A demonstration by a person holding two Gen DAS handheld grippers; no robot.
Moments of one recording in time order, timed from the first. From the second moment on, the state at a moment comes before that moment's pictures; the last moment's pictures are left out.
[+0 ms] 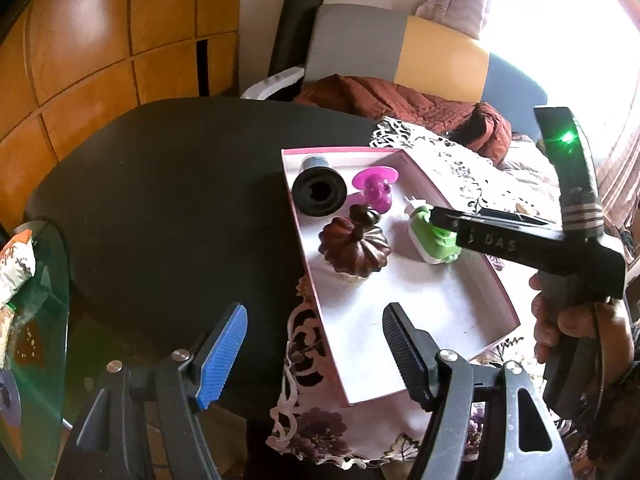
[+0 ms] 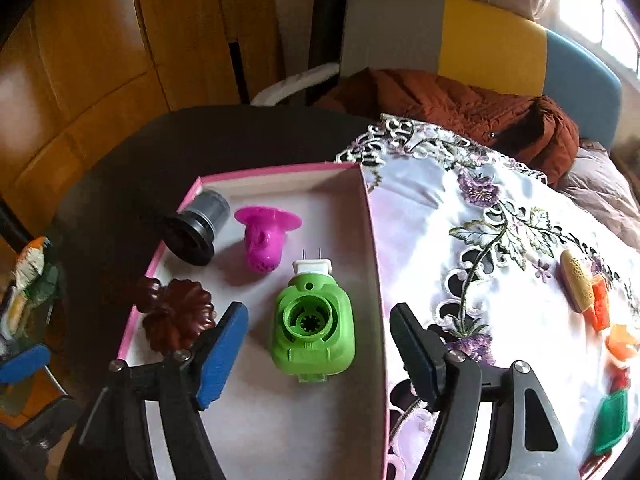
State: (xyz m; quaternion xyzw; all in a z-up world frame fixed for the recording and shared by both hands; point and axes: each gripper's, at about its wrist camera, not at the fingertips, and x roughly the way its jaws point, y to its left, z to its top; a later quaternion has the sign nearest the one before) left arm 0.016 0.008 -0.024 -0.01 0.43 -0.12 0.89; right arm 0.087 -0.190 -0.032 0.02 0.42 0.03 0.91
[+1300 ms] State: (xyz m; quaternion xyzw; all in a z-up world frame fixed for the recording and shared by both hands) left arm -0.023 -0.275 -0.035 0.18 0.42 -0.49 0.75; right arm -0.100 -0.542 0.000 0.31 0.28 -0.34 0.84
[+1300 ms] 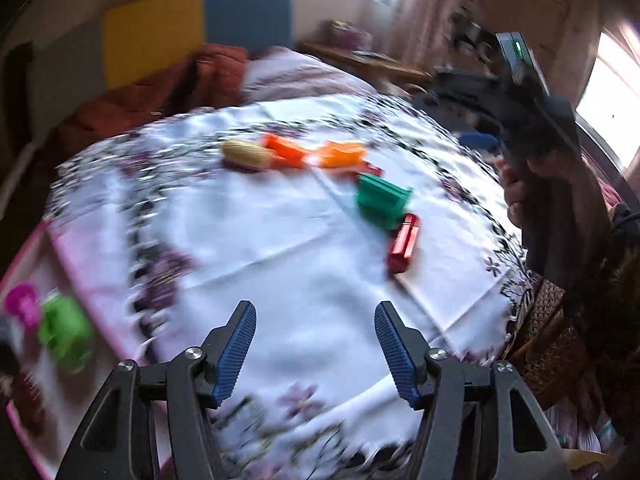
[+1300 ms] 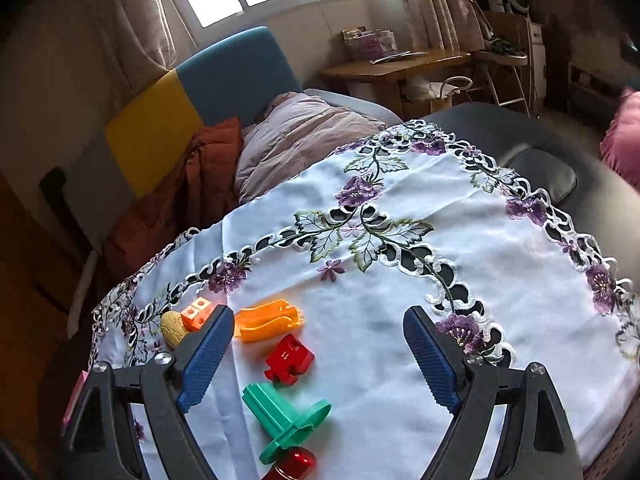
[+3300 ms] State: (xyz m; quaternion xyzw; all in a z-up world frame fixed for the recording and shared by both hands) left arm -0.029 -0.292 -0.095 0.13 0.42 -0.49 0.75; right arm -0.016 -0.484 -0.079 0.18 0.52 -0.19 0.82
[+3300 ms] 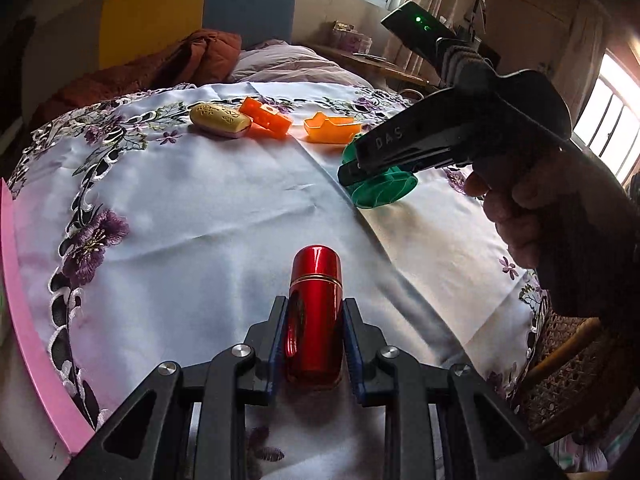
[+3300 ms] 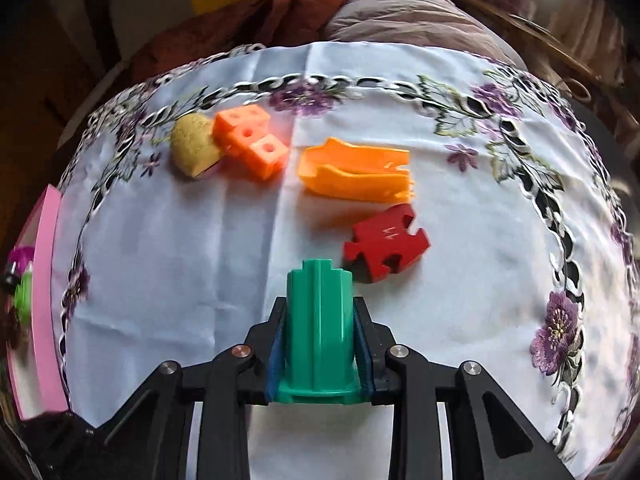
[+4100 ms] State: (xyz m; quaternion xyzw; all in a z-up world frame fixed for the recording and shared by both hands) left arm -0.028 -0.264 -0.065 0.07 0.44 -0.47 0.76; right arm -0.016 -0.491 -0.081 0.19 0.52 -0.18 0.81
